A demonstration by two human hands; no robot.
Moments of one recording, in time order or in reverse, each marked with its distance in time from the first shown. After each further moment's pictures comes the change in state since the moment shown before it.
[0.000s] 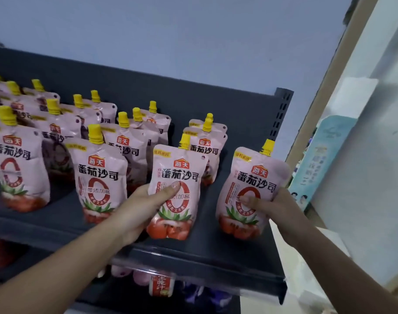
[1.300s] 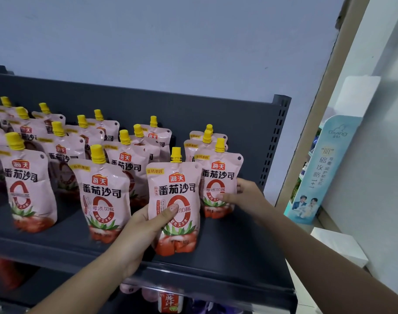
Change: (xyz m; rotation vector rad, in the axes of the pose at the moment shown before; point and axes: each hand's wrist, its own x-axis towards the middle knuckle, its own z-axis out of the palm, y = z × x) left_hand -0.016 -0.006 0.000 0.017 0.108 0.023; right_hand 0.070 0.017 0.034 -0.059 -0.204 -0.115
